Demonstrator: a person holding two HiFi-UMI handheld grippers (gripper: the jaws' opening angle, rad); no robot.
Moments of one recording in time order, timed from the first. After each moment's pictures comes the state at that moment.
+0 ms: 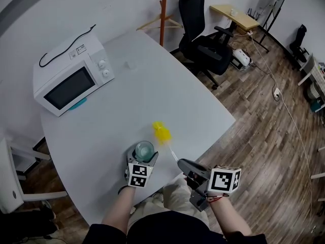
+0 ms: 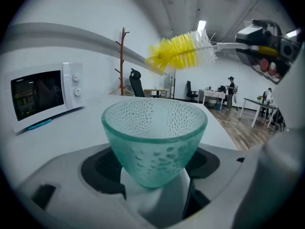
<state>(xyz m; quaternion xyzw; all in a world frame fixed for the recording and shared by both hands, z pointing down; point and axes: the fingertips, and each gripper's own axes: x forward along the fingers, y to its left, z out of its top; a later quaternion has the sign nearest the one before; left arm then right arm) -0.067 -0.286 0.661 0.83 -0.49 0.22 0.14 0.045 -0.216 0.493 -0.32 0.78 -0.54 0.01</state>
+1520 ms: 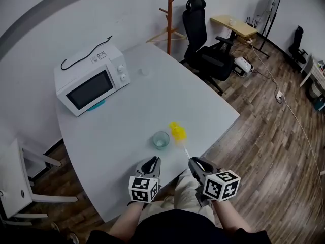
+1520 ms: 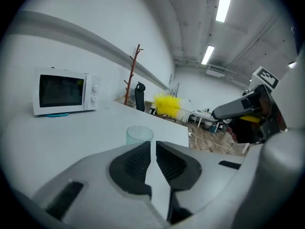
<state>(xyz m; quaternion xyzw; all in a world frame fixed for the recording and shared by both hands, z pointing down) -0.100 -0.177 0.563 0.84 -0.49 0.12 0.19 0.031 -0.156 0.494 -0.45 0.83 -0.33 -0.07</state>
